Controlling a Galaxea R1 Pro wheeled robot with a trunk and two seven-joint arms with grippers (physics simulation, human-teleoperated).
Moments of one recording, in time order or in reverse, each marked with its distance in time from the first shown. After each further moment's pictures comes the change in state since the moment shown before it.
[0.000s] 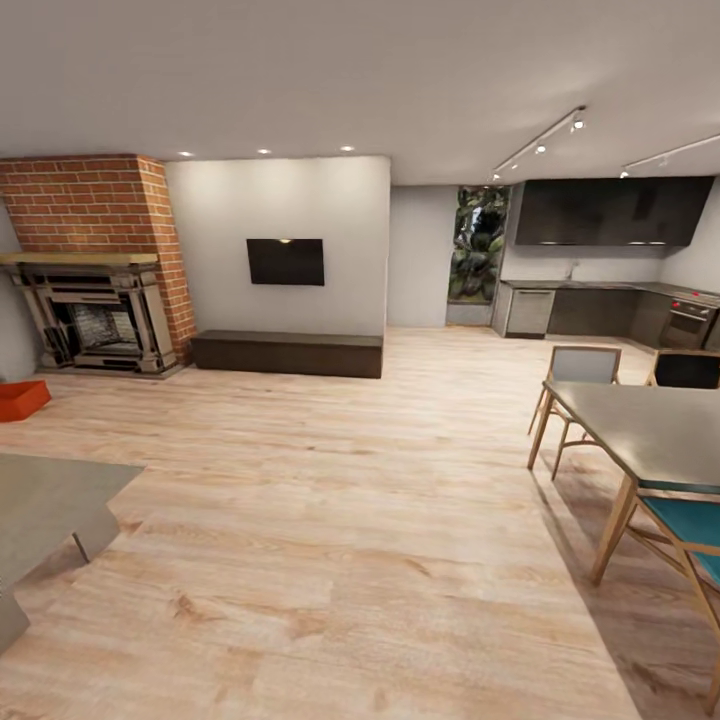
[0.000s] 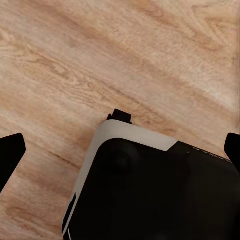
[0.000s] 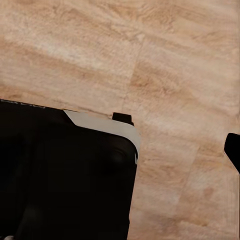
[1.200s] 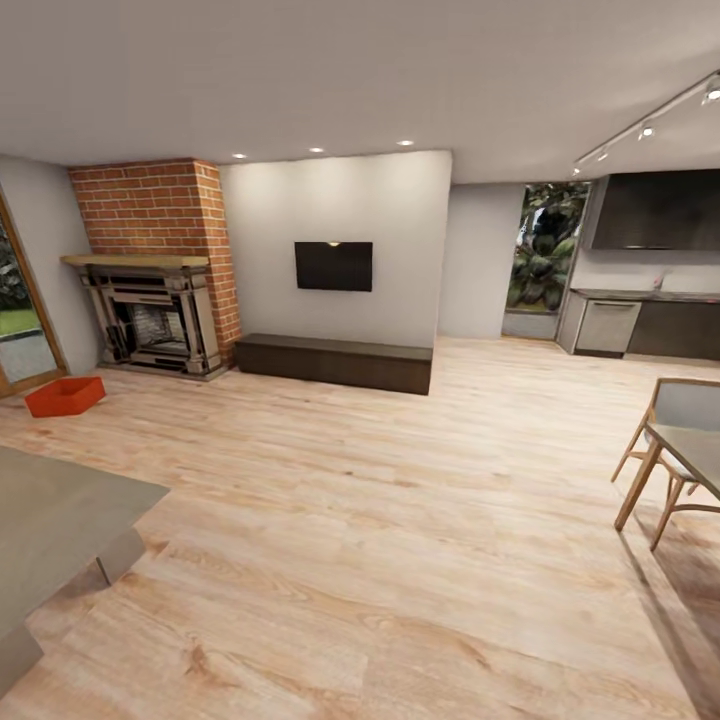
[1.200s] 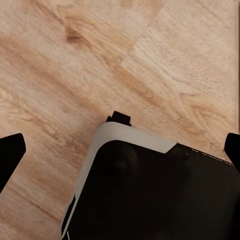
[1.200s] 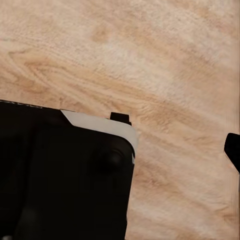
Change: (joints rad) left arm 0.000 0.000 -0.001 0.002 0.000 -0.001 0.000; right arm 0.000 -0.006 0.001 0.000 -0.003 0.009 0.002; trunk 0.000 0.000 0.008
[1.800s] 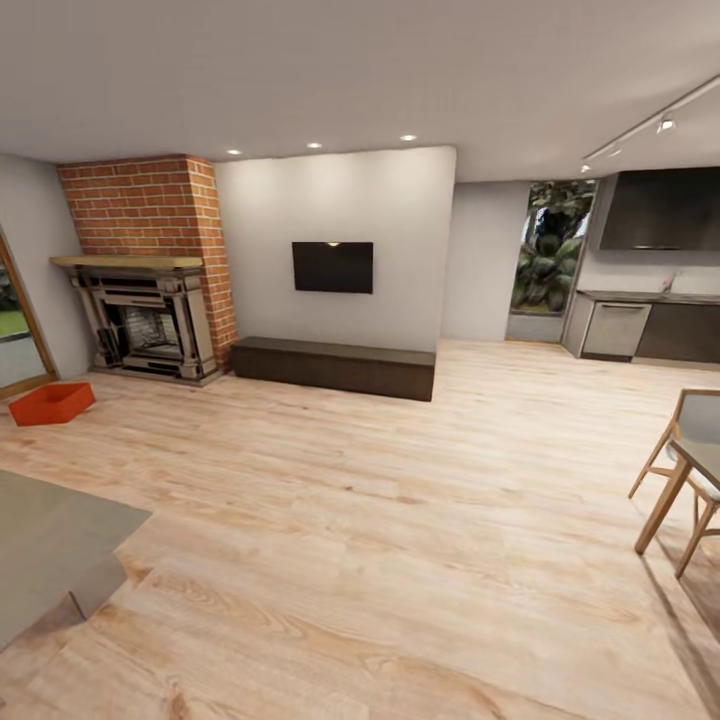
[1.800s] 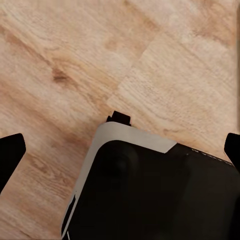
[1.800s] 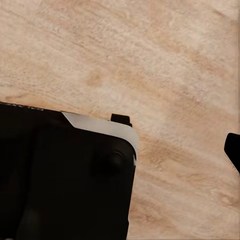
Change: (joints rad) left arm 0.000 0.000 -0.001 0.000 0.000 0.000 0.000; right arm 0.001 0.007 -0.002 0.000 -0.001 -0.006 -0.010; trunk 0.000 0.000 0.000
